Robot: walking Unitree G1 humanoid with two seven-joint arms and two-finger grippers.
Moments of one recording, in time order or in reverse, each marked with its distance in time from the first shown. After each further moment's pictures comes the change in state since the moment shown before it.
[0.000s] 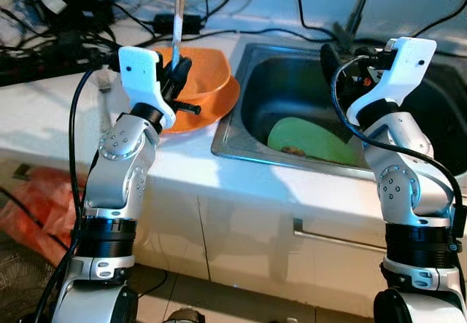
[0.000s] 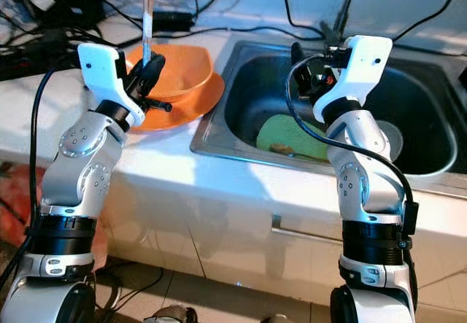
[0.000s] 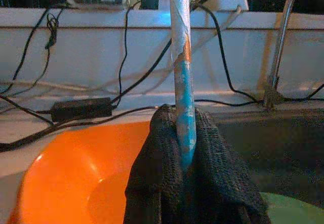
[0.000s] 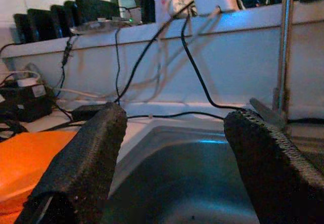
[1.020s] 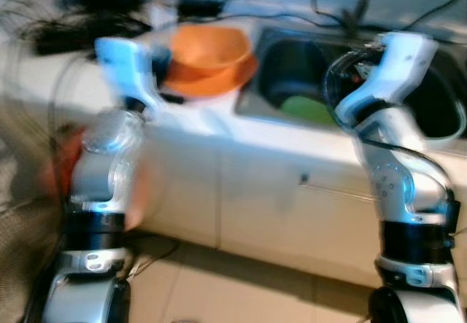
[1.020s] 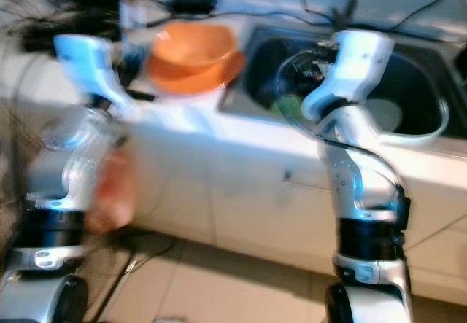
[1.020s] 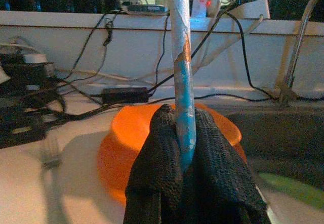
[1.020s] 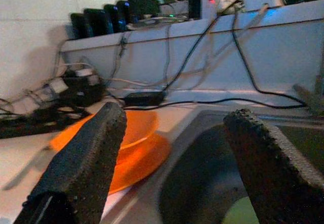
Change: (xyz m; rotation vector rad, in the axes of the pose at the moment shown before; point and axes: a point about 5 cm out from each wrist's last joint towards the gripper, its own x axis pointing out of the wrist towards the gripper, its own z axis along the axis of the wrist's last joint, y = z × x) left arm 0.001 0.019 0.006 0.002 -0.011 0.075; right arm 0.004 0.013 0.002 0.036 0.001 0.063
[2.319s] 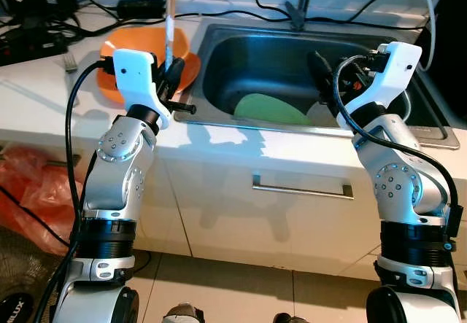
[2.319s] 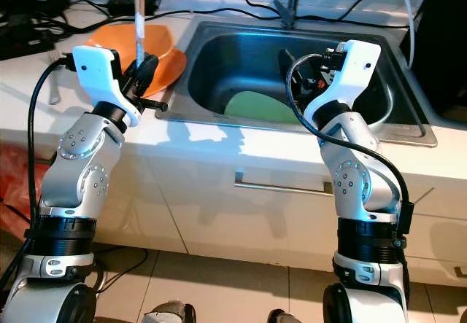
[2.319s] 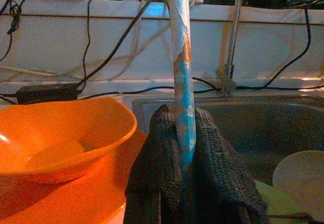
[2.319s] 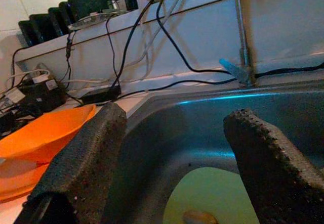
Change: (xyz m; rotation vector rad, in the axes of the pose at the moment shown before) left arm -0.003 -0.014 -0.010 -0.005 0.015 -0.018; right arm -0.003 -0.008 -0.010 0.127 0.063 -0.006
